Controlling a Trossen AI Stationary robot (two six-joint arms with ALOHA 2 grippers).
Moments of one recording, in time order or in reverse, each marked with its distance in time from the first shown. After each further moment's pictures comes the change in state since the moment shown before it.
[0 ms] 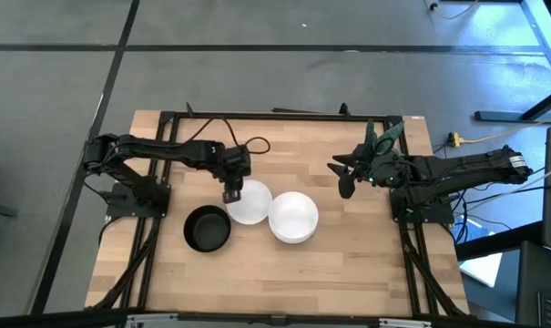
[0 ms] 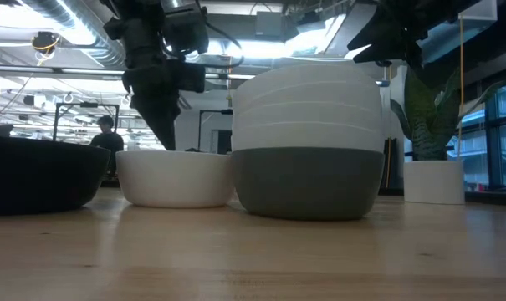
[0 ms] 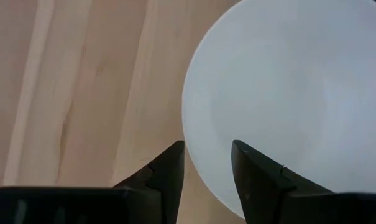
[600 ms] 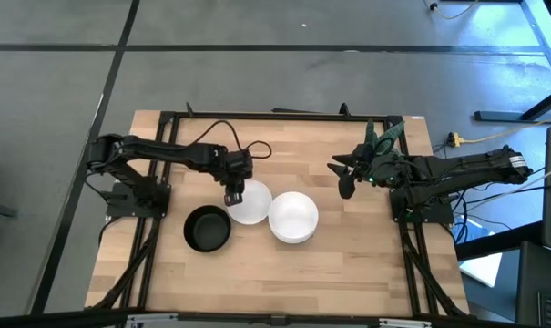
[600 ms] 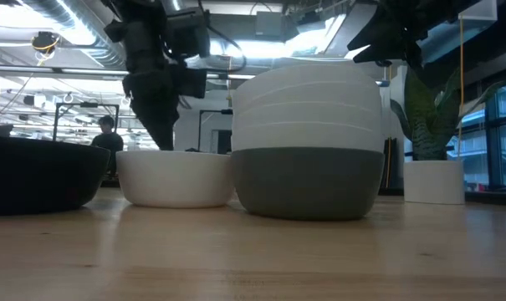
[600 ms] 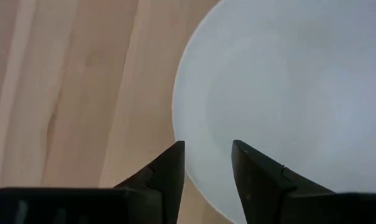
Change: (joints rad) left arm -0.029 0.036 -0.002 0.007 -0.018 -0.047; right arm 0.000 0.000 0.000 0.000 -0.002 -0.010
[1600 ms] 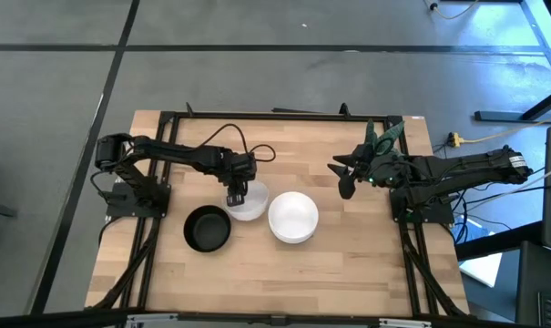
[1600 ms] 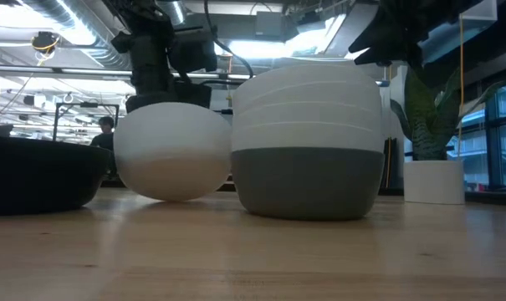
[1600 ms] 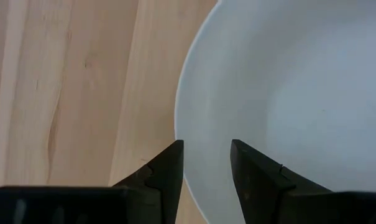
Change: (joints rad) left arm 0.002 0.078 0.000 0.038 -0.049 0.053; right arm 0.000 0.000 0.000 -0.019 0.000 0.000
